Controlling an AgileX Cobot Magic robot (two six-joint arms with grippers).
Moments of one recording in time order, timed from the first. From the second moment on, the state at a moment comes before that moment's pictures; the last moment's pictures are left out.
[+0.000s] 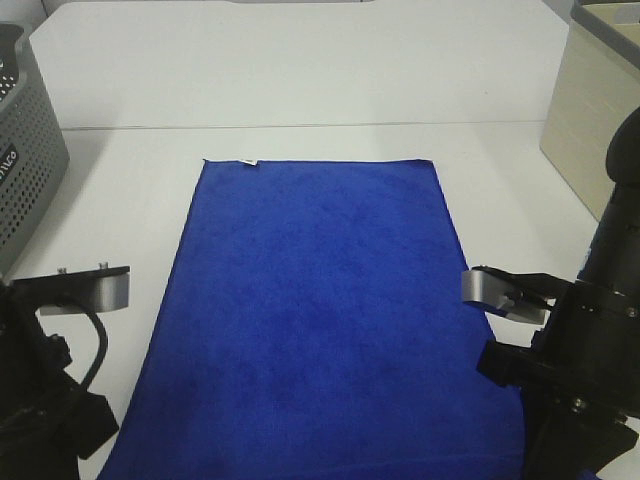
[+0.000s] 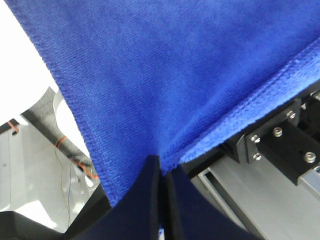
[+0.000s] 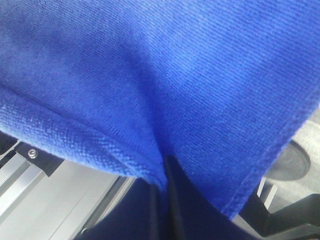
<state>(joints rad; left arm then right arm) -0.46 1.55 -0.74 -0.52 1.15 0.17 0.28 1.73 -0.74 0.51 1.21 -0.30</state>
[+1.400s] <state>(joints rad) -0.46 1.77 -0.74 -0.47 1.17 0.26 0.28 1.89 -0.74 0.47 1.21 -0.30</state>
